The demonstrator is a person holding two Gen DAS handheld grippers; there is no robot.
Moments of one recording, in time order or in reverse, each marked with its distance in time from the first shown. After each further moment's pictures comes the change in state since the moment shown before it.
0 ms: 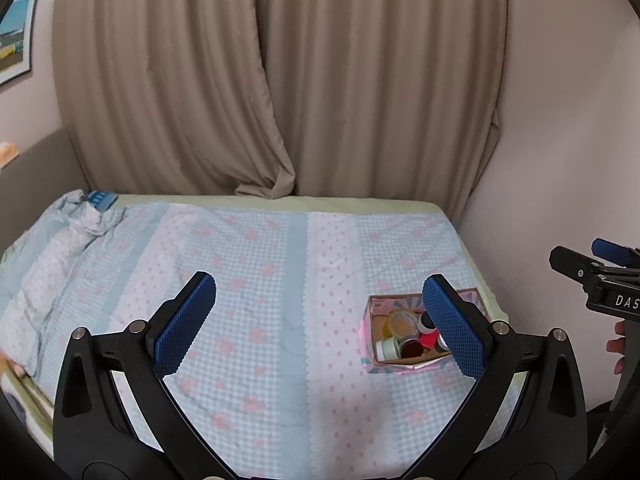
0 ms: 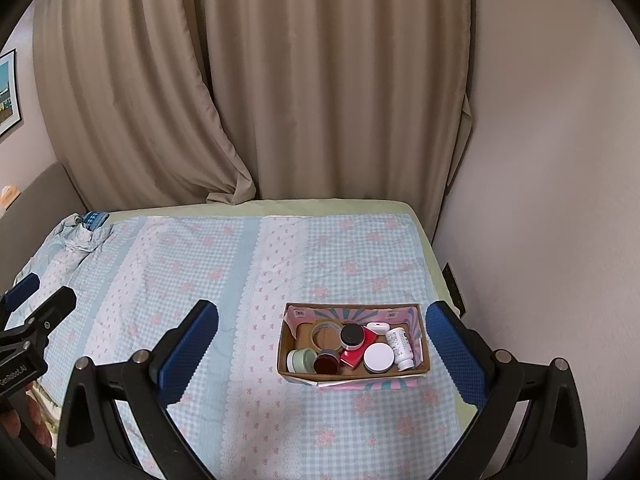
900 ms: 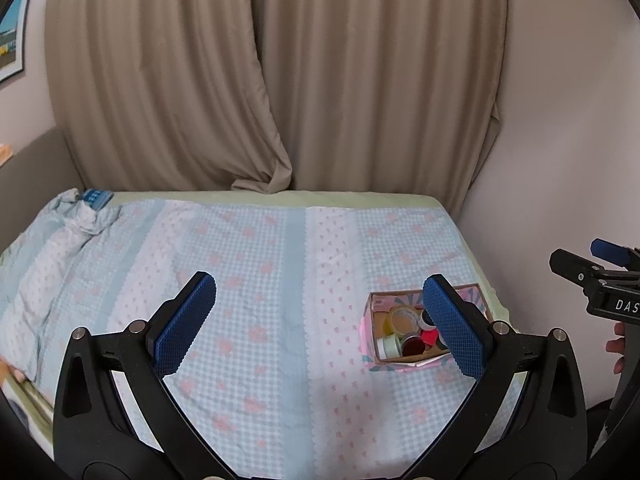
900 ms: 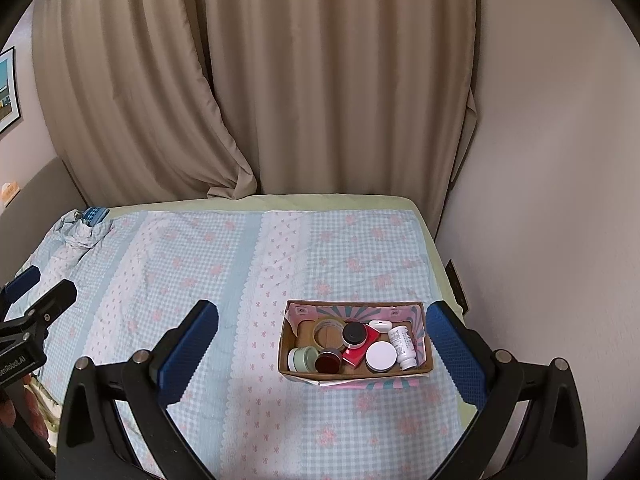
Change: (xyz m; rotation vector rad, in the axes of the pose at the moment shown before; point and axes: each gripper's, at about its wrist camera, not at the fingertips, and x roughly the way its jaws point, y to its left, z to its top) left arm 0.013 0.001 0.005 -0.001 0.027 -0.018; right arm 0.012 -0.001 0.003 -0.013 0.018 0.012
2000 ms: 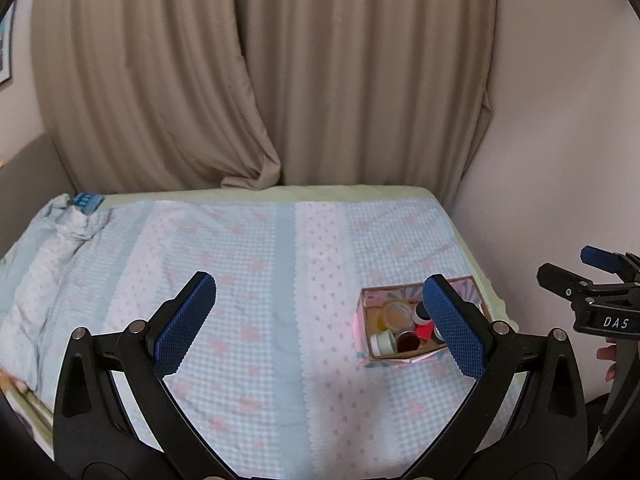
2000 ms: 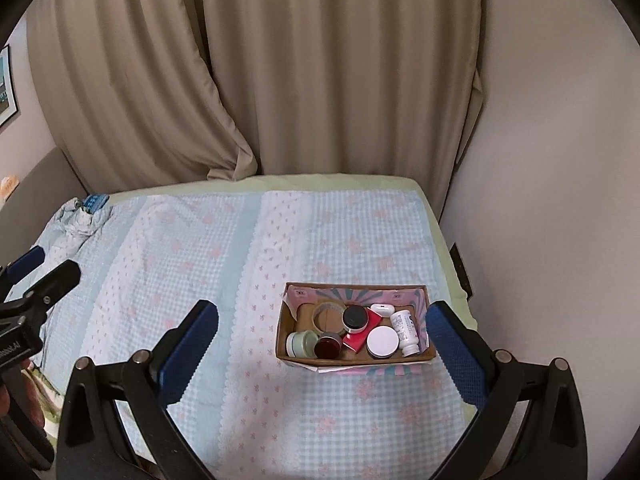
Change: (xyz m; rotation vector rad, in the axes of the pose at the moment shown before) left arm 0.008 -0.008 0.002 0.036 0.019 -0.022; right arm 0.017 -0.007 -0.007 0.011 0.063 0.012
